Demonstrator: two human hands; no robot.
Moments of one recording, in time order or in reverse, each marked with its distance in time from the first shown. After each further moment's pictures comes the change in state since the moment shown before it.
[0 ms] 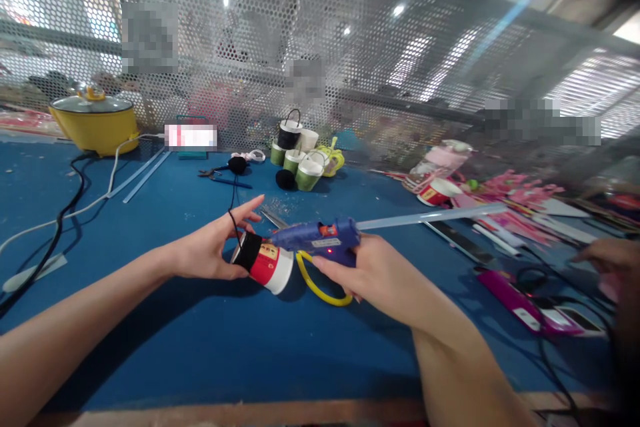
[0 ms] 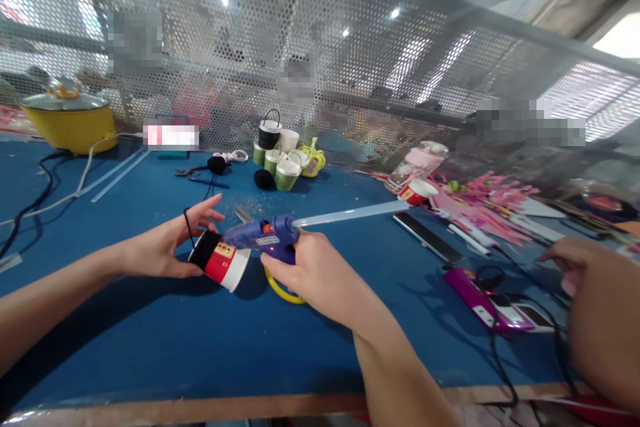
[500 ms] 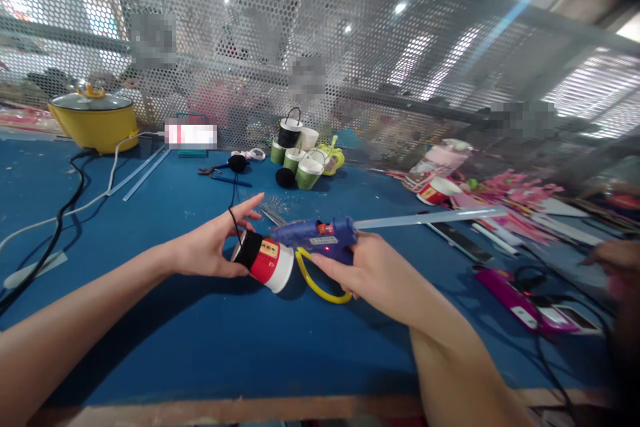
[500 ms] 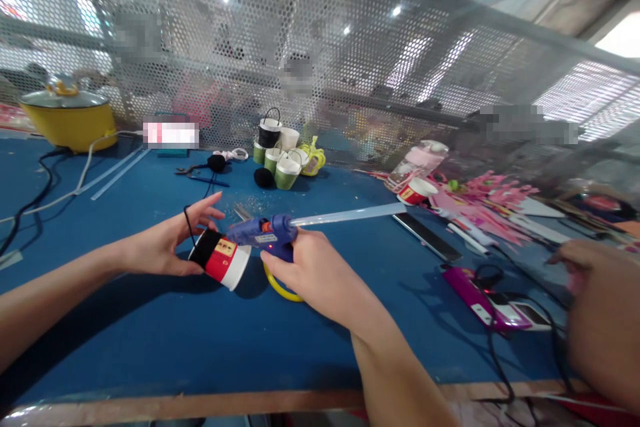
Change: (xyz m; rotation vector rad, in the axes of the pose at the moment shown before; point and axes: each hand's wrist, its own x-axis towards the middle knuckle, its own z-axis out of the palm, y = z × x) left_hand 0.000 -0.001 0.000 0.009 0.021 0.006; right_hand -0.003 0.001 0.001 -0.038 0.004 0.018
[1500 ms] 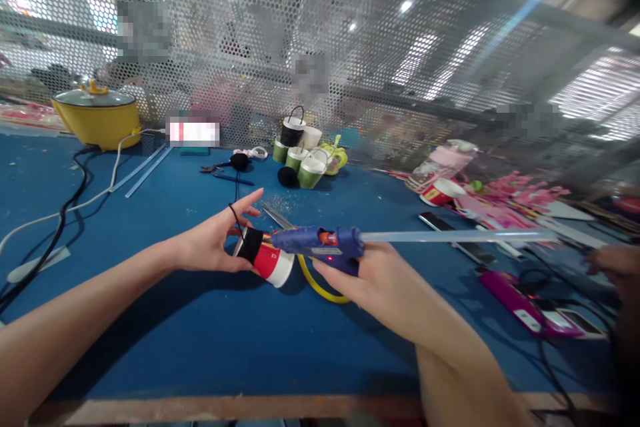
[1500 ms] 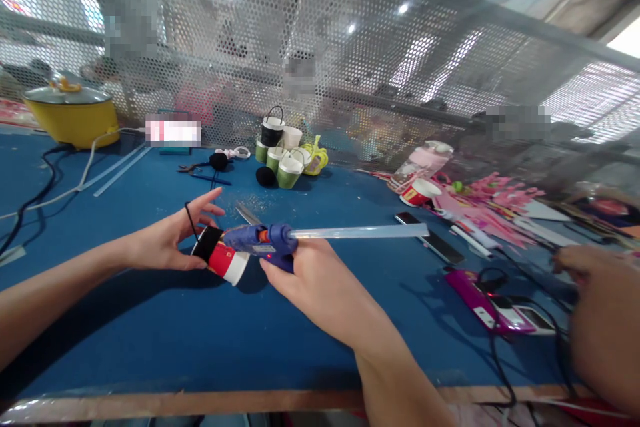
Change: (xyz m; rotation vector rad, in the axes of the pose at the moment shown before) left_hand 0.001 -0.002 0.000 -0.015 0.016 -0.050; right_hand -0.008 -0.001 0.003 -0.006 -0.003 -0.180
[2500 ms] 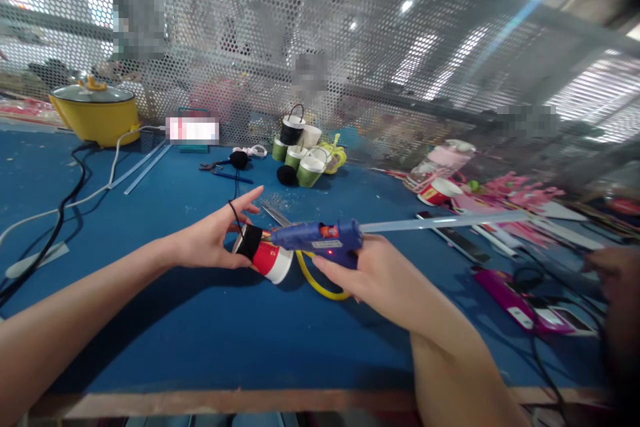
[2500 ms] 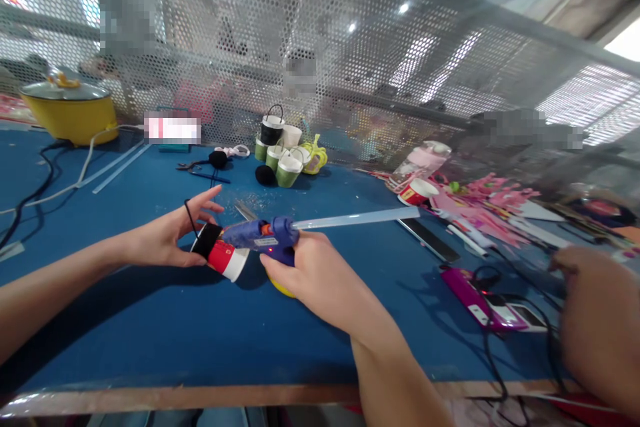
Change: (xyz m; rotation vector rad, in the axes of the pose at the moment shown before) left_hand -0.001 -0.002 -0.001 0.023 0.011 0.038; right_hand 0.005 0.000 -0.002 0.018 0.003 0.085
